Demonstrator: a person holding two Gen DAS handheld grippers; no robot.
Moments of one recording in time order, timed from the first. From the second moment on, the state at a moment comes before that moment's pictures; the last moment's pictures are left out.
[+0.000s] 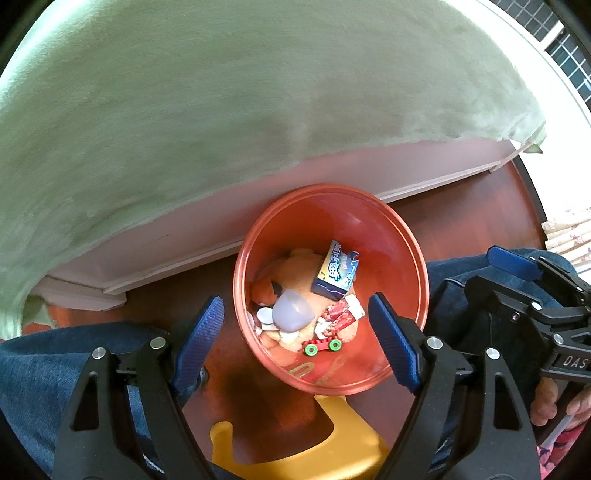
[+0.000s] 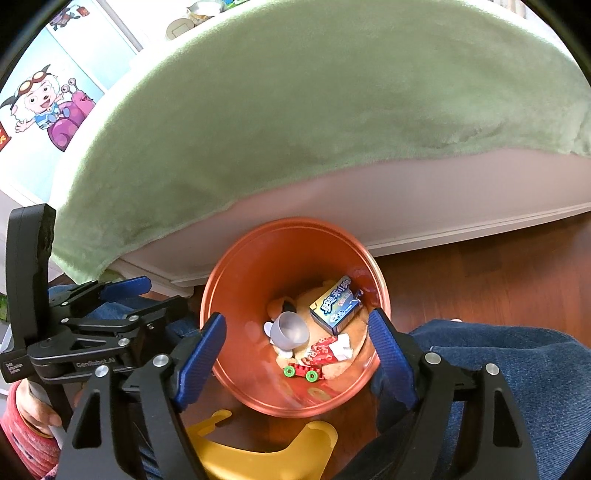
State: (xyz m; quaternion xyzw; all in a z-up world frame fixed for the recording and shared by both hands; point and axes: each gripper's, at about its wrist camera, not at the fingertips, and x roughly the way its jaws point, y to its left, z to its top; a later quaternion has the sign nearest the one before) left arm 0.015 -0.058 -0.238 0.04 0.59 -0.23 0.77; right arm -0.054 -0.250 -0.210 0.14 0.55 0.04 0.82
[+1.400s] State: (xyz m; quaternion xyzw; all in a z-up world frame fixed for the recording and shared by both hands) left arm 0.344 0.026 -0.091 -0.15 0.51 0.01 0.85; right arm -0.064 -0.218 -0.165 0.04 0.48 0.09 0.87
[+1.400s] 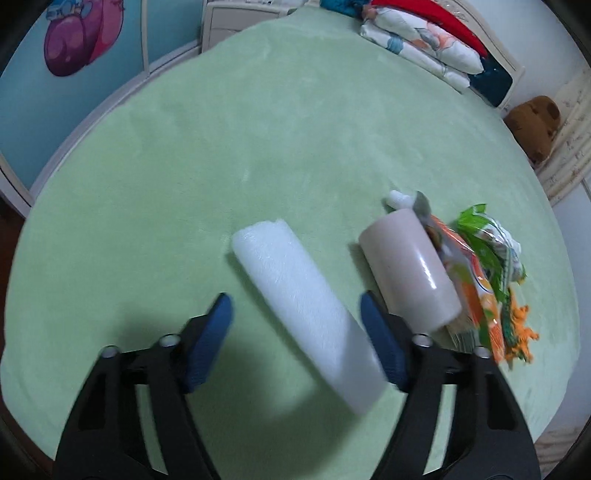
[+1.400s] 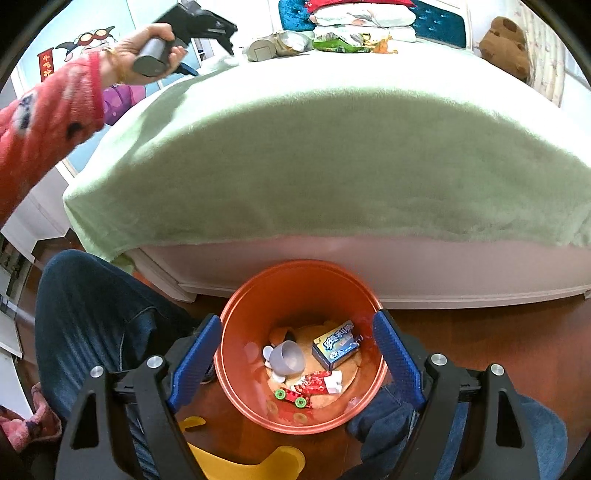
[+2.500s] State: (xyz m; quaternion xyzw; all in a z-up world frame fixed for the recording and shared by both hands) left arm 0.179 0.089 -0.045 -0.06 0.41 -0.12 0.90; right arm 0.309 -0.138 -0.064 -0.16 0.40 0.08 0.90
